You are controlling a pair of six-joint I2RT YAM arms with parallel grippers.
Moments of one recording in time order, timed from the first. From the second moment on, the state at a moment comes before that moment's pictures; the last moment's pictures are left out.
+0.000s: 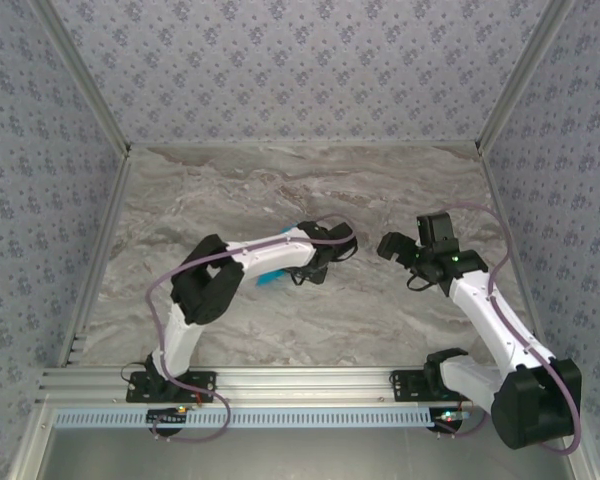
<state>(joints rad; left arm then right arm) -0.99 2.08 1.60 -0.97 -0.35 -0.65 0.21 1.05 0.76 -0.64 -0.05 0.63</state>
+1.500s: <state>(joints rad) -0.35 1.15 0.89 -0.71 -0.10 -0.85 0.83 2.17 1.55 -0.47 -0.23 0.58</state>
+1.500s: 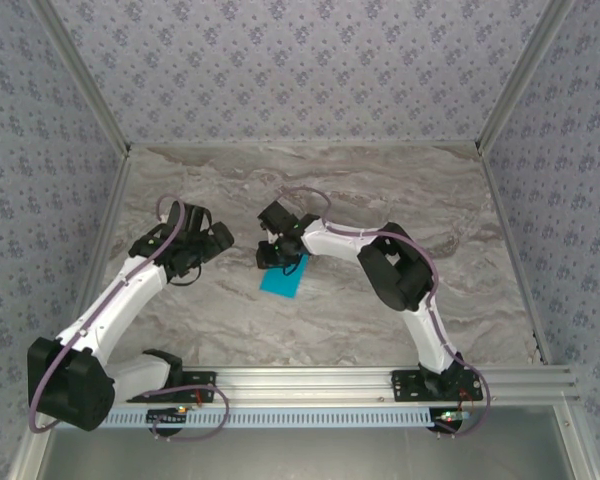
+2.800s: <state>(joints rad) -0.65 1.72 1.00 -0.23 0.37 -0.83 0.56 1.35 0.63 -0.26 -0.34 0.87</state>
